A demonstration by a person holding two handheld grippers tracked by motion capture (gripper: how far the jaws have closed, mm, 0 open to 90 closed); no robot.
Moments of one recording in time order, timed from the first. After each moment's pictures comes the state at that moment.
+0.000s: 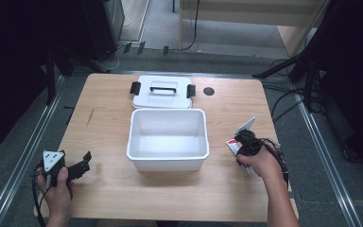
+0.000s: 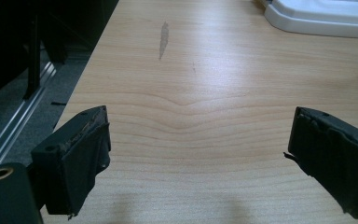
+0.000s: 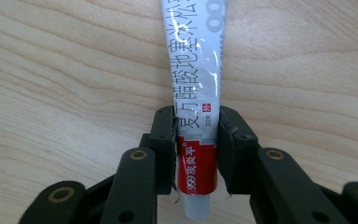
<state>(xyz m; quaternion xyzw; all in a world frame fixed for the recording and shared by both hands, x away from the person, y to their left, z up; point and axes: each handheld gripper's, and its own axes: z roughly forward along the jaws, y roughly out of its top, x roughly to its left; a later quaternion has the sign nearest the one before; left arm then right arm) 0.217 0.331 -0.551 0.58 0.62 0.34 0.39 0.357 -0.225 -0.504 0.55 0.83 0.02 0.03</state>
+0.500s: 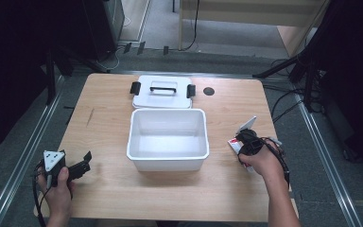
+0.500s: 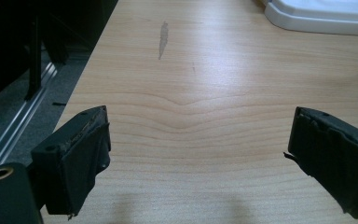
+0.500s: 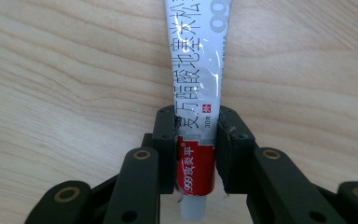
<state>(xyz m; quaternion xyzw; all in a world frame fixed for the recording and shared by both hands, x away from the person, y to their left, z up) 0.217 0.330 -0.551 0.59 0.62 0.35 0.39 0.358 -0.228 -0.499 0.55 0.83 0.01 0.03</state>
